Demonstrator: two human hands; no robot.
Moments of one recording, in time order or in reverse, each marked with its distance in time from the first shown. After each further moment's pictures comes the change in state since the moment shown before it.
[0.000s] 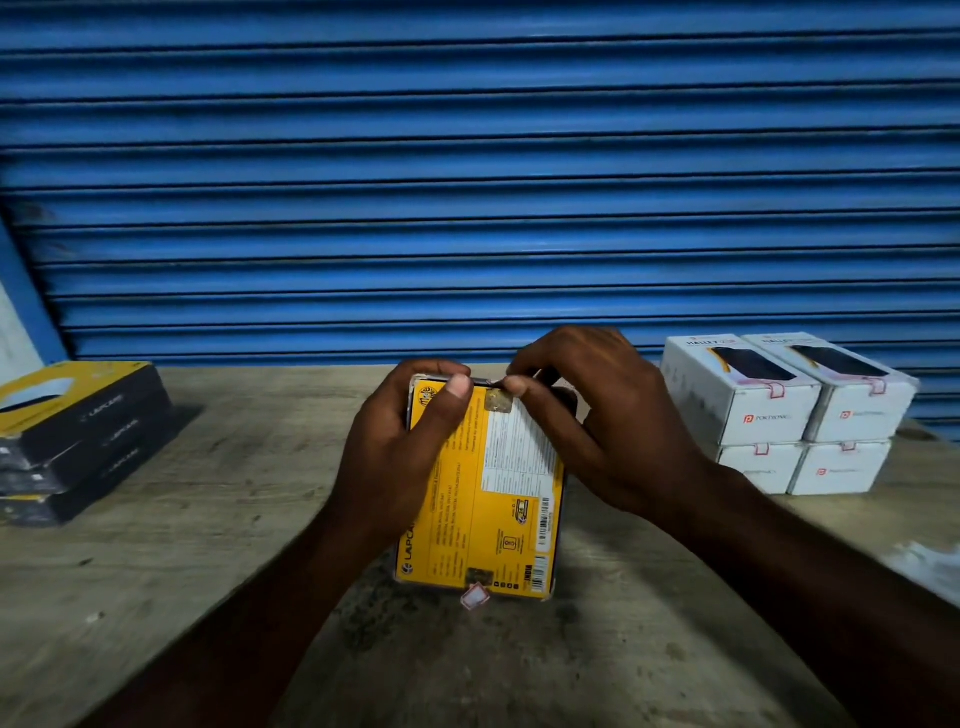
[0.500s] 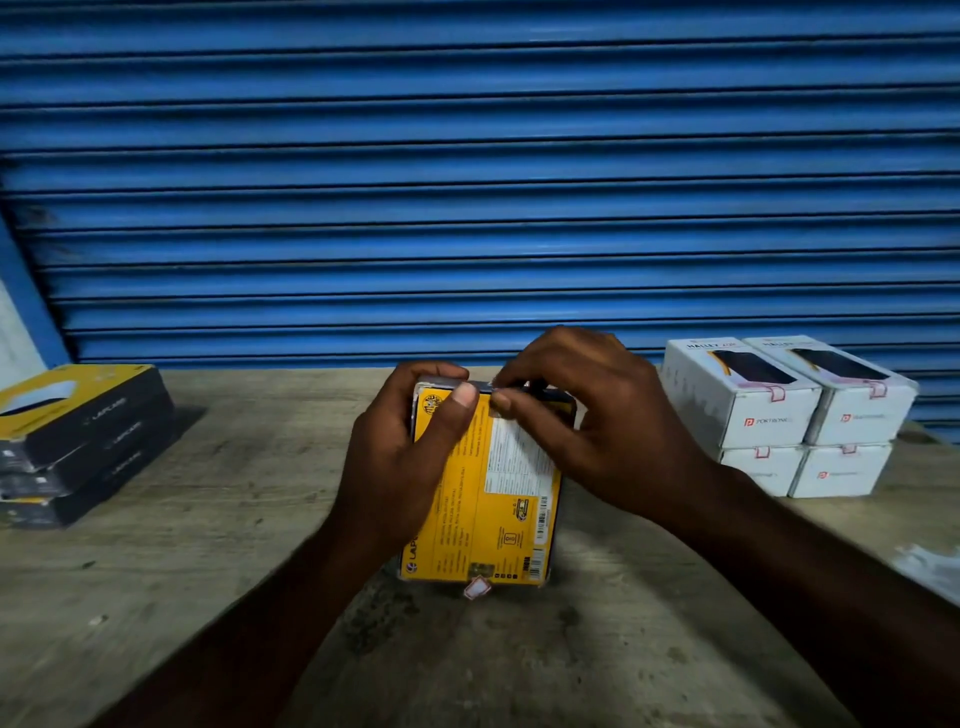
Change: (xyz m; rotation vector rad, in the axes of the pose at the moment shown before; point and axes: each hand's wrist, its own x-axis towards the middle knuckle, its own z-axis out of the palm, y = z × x) left_hand -0.003 0.001 0.002 0.075 0.039 0.085; right_hand 0.002 0.002 0.000 0.037 -0.021 -0.024
